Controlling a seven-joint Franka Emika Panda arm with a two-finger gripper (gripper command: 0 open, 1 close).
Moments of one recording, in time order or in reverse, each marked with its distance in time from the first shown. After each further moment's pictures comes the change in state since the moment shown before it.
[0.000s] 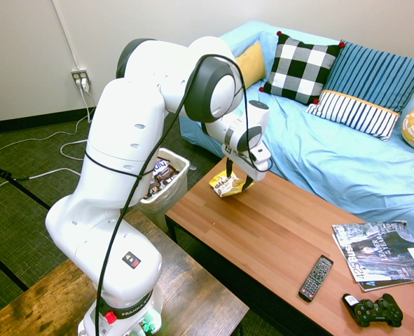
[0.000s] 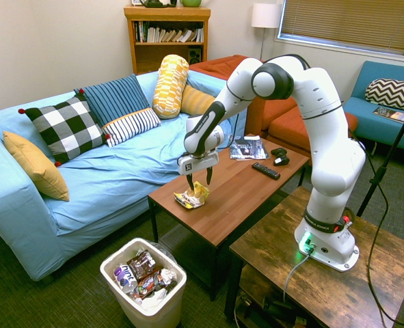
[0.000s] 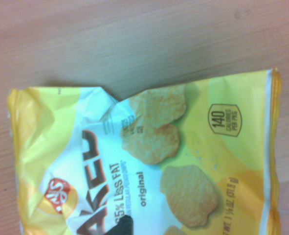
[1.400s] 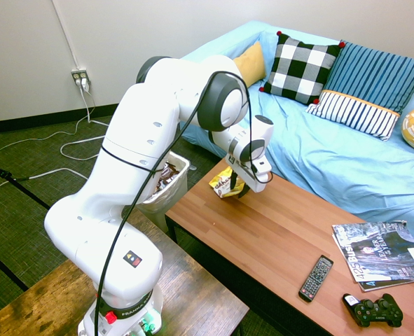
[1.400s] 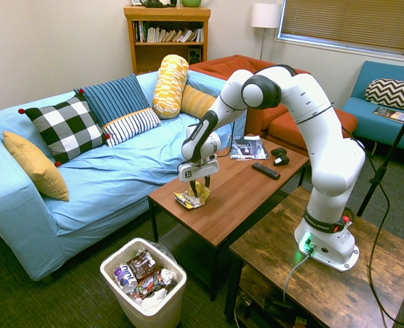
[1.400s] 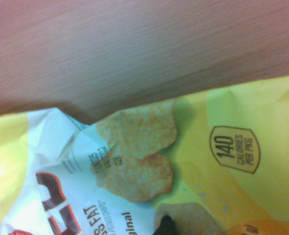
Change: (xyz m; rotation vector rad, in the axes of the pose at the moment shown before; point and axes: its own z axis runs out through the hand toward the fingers) arm 0.018 -0.008 0.043 -0.034 -0.063 0.060
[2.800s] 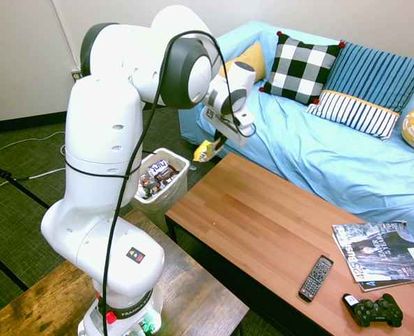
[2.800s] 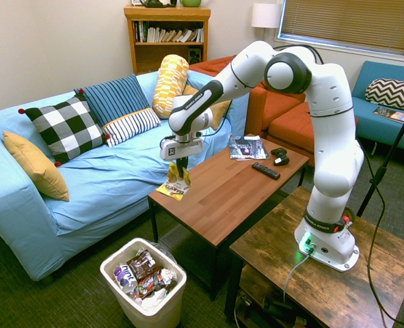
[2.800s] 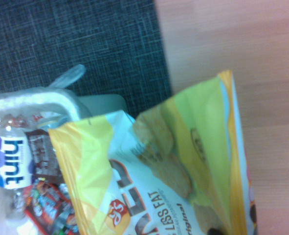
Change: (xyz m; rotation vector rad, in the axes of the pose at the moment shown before) arm -0.164 -0.031 -0.154 0.110 -0.009 -0.246
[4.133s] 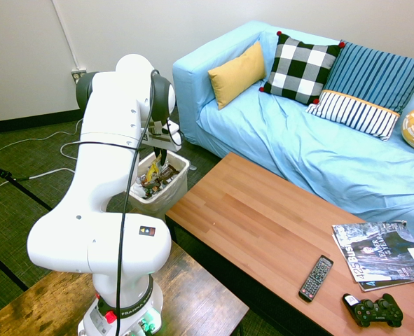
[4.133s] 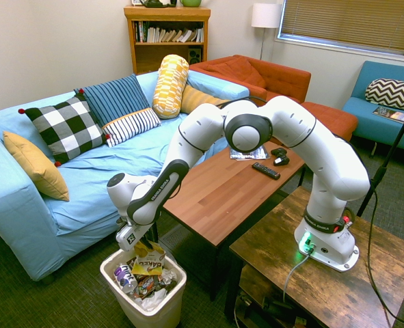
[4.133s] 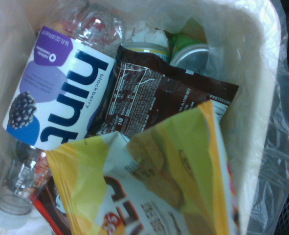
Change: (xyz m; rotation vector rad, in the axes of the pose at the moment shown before) arm -0.197 -0.119 0.224 -0.253 0.169 -0.265
